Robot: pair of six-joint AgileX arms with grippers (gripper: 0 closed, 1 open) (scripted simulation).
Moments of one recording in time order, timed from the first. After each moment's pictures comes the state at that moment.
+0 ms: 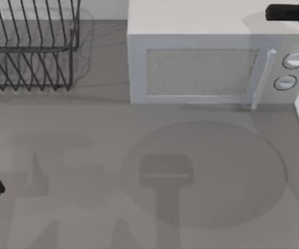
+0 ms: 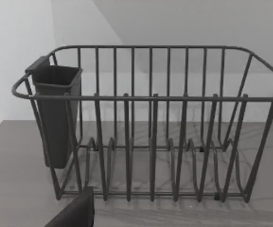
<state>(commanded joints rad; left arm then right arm) 0.00 0.00 0.00 0.00 0.00 0.00 0.31 1.89 2.13 -1.72 0.00 0.34</state>
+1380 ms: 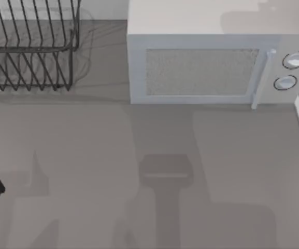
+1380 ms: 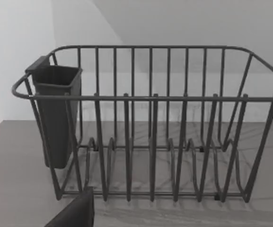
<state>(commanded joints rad) 0.00 0.00 0.00 0.00 0.00 0.00 -0.08 2.70 2.90 -1.76 0.01 -0.05</state>
